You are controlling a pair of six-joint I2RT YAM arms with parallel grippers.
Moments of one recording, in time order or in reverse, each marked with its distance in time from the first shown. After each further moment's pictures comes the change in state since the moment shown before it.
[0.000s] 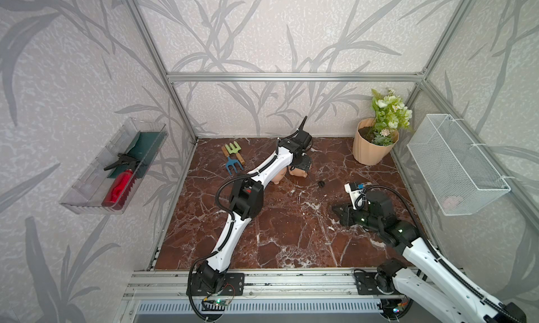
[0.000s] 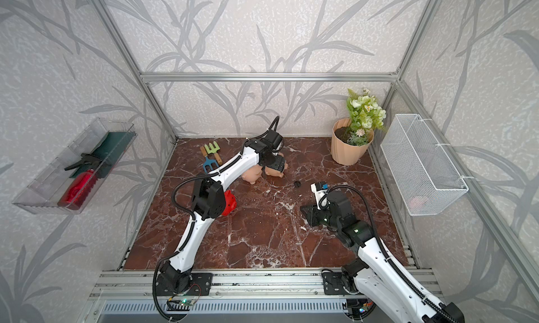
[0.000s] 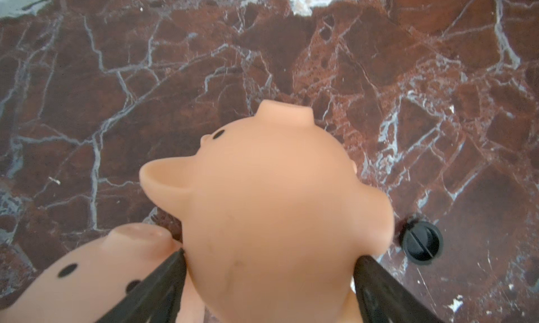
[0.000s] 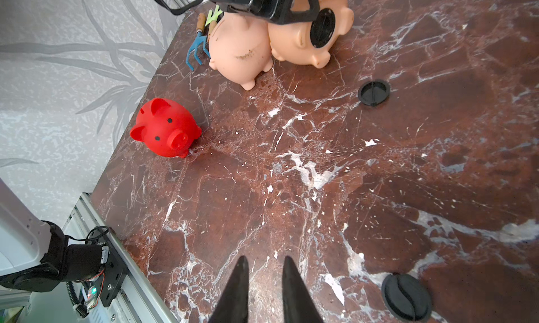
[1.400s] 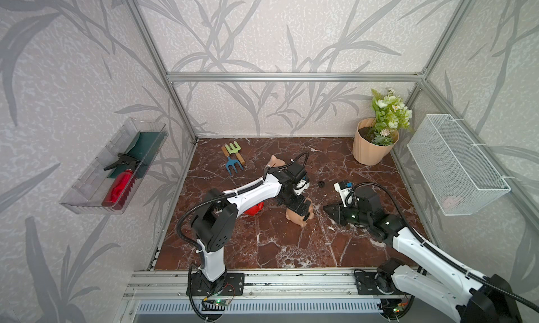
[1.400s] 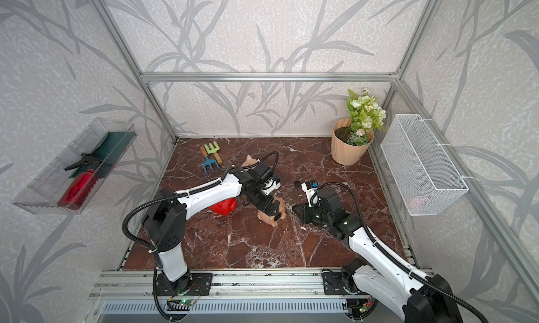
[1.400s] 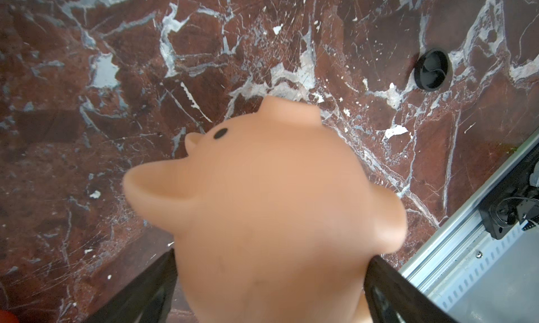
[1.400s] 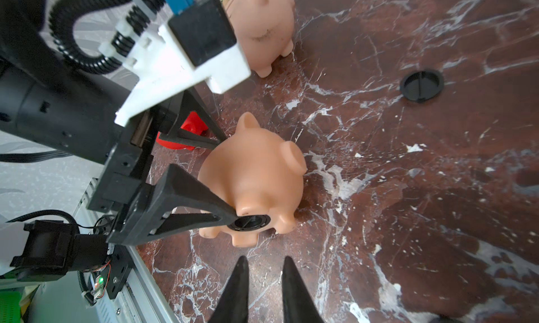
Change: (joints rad) left arm -0.146 -0.631 -0.962 0.090 0.358 0.073; right arm 0.059 0.146 -0.001 0.139 -0.025 0.008
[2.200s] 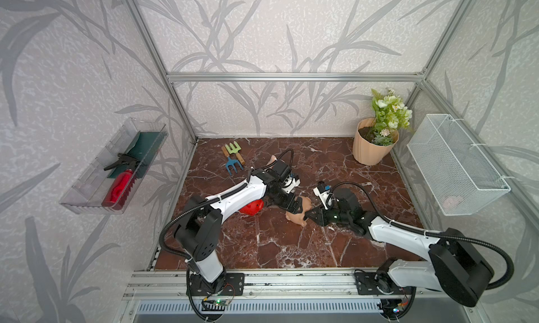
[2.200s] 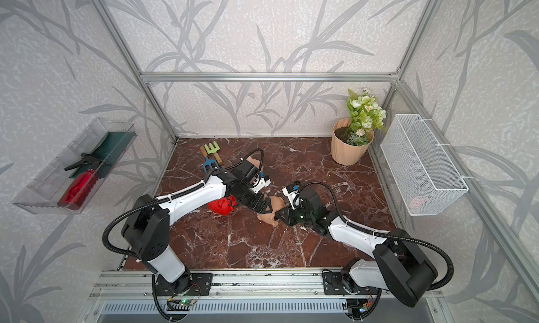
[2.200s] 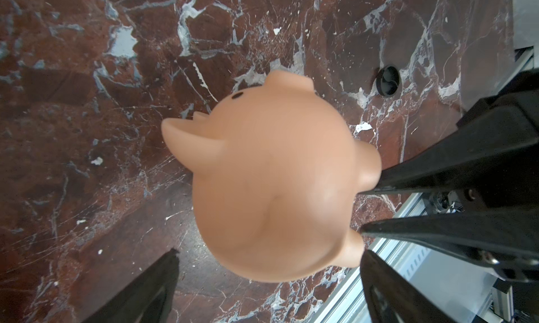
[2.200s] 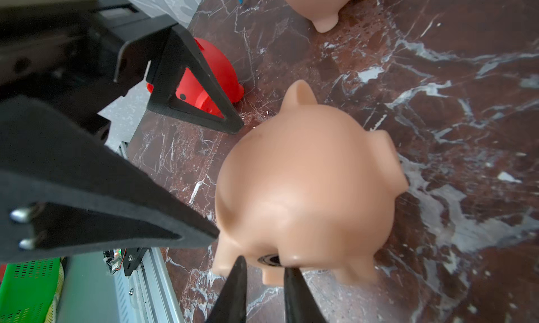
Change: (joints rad) left arm 0.090 -0.137 -0.141 0.068 0.157 -0.013; right arm 0.120 0.349 -0.020 0.352 -0.118 0.025
